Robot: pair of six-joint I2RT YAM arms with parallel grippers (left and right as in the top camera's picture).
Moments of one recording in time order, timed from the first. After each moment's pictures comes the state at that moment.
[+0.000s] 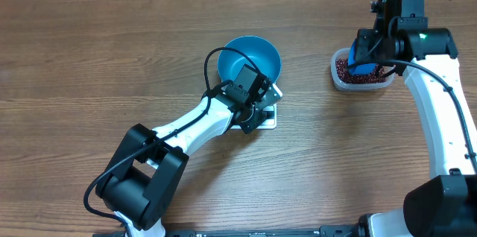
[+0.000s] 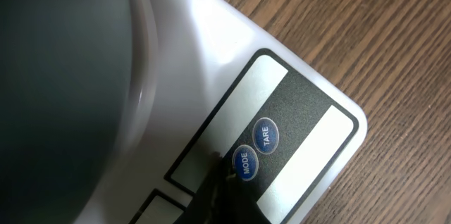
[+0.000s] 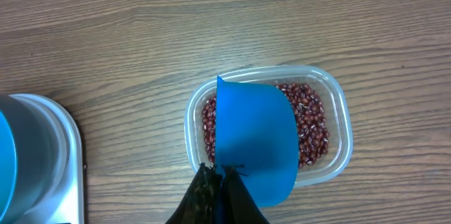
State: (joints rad) left arm -0.62 1.87 1.12 -0.40 0.09 0.32; right arm 0.01 1.65 1.54 -0.93 0.04 0.12
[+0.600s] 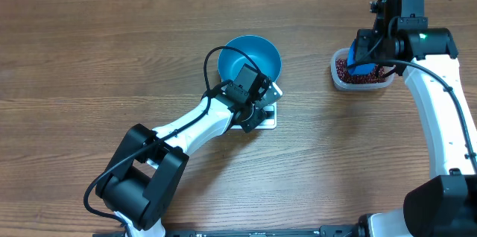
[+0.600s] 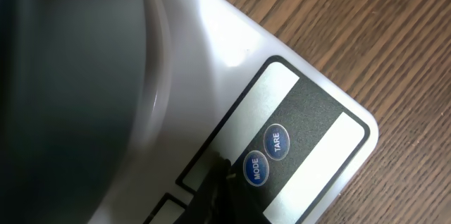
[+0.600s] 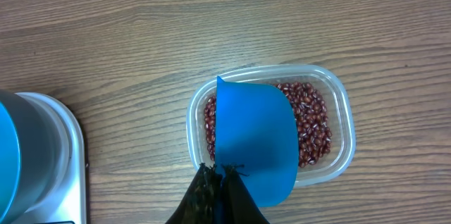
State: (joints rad) left arm -0.62 1.87 1.12 -0.38 0.07 0.32; right arm 0.01 1.65 1.54 -0.93 0.03 0.12
